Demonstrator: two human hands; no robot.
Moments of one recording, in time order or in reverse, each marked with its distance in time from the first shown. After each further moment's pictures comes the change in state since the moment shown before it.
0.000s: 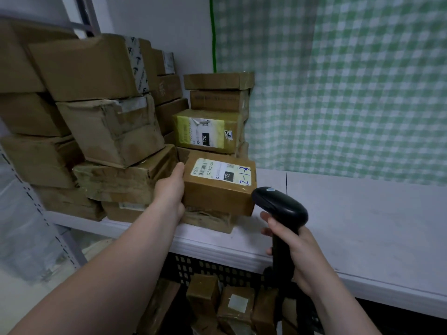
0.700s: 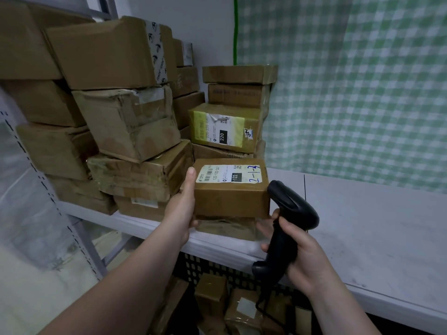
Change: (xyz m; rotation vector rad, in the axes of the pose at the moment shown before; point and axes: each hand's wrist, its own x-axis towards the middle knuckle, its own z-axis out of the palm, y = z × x) left_hand 0.002 -0.030 -0.030 0.276 -0.001 0.008; right_hand 0.030 0.016 0.026 0.428 -0.172 0.148
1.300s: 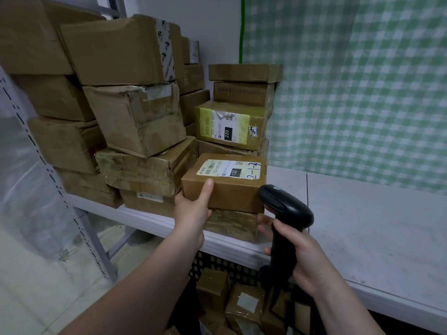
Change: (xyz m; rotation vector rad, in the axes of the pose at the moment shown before) left_hand -0.017 -0.016 0.010 -0.265 0.025 0.072; right_hand -0.007 -0.001 0.000 -0.176 -0.013 -0.014
